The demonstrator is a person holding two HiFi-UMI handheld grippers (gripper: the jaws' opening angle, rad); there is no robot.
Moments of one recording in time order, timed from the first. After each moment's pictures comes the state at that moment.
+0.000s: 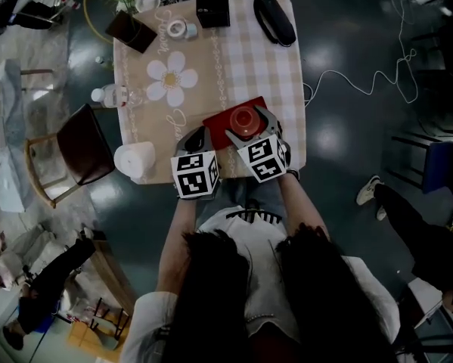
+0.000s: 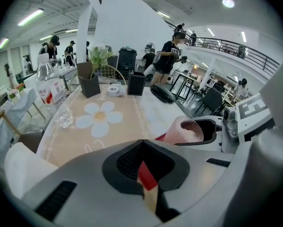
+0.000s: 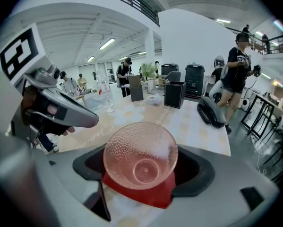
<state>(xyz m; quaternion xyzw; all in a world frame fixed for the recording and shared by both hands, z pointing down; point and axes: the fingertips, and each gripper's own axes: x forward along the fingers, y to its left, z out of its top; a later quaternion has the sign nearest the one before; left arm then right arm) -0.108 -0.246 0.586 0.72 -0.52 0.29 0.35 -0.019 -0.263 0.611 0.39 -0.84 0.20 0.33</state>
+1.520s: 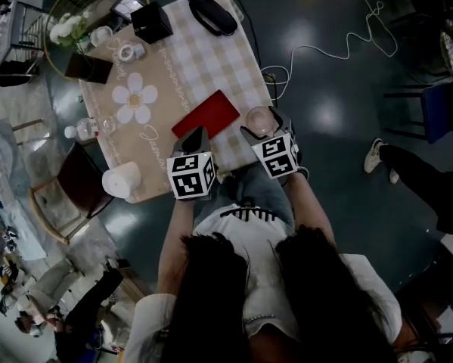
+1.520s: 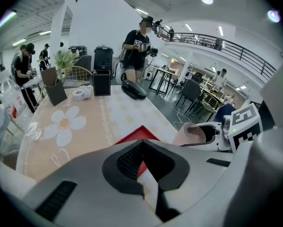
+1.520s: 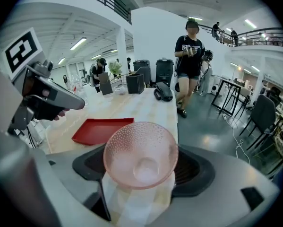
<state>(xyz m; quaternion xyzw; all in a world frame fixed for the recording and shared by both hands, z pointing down) -0.013 -0.229 0.580 0.79 -0.43 0.32 0.32 0.126 -0.207 0.628 0.51 -0.75 0.26 0.32</state>
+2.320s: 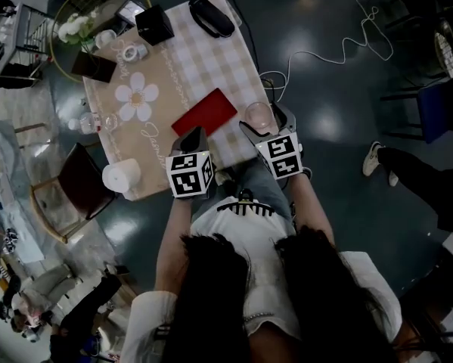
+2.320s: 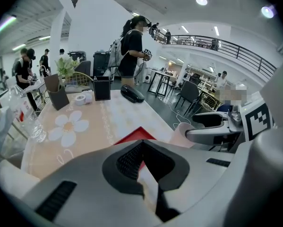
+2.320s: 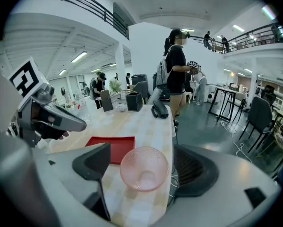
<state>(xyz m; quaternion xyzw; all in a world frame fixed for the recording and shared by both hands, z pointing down) -0.016 -0.214 0.564 0.80 -0.43 0.31 0.29 0.131 -0.206 0.573 0.55 -0.77 0.23 0.25</state>
